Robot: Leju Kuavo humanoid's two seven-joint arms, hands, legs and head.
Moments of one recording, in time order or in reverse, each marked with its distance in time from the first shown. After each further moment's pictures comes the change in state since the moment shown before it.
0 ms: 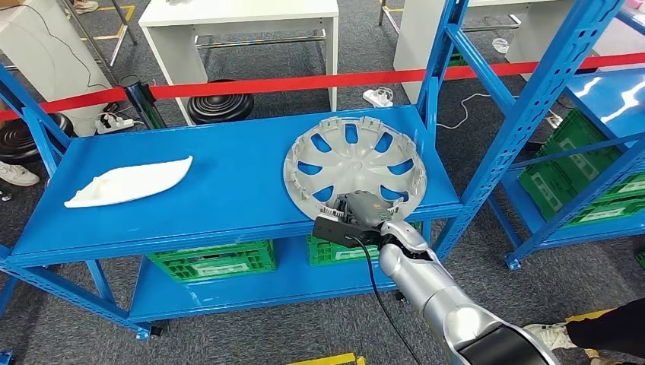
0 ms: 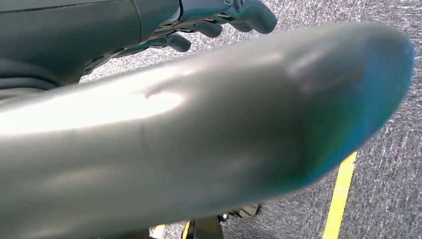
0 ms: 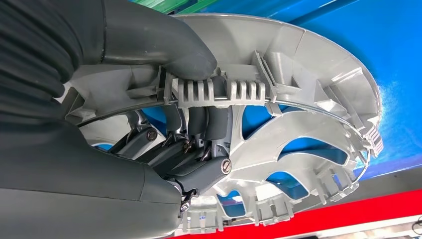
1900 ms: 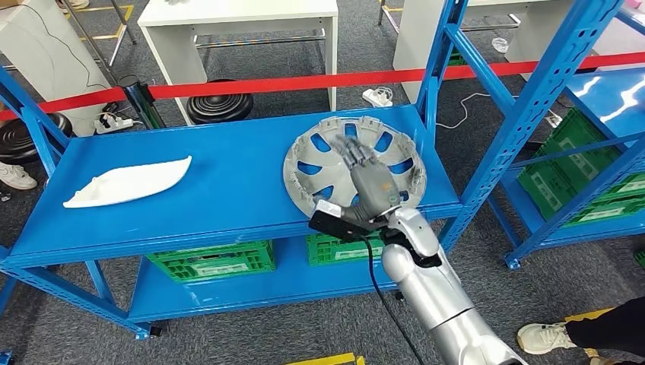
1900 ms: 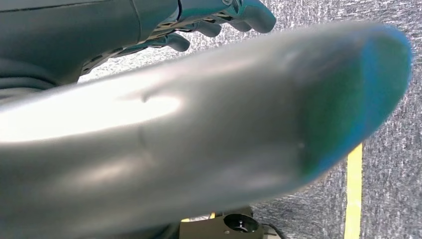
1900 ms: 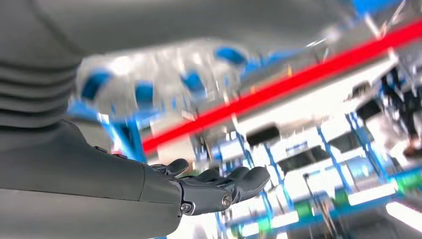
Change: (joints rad) left arm 0.045 0.002 -0.072 0.002 -0.078 -0.160 -0.031; right arm 0.179 -0.014 -0.052 -0.554 0.099 -0.063 0.024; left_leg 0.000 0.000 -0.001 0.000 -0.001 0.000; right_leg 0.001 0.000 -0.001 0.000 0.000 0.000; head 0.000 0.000
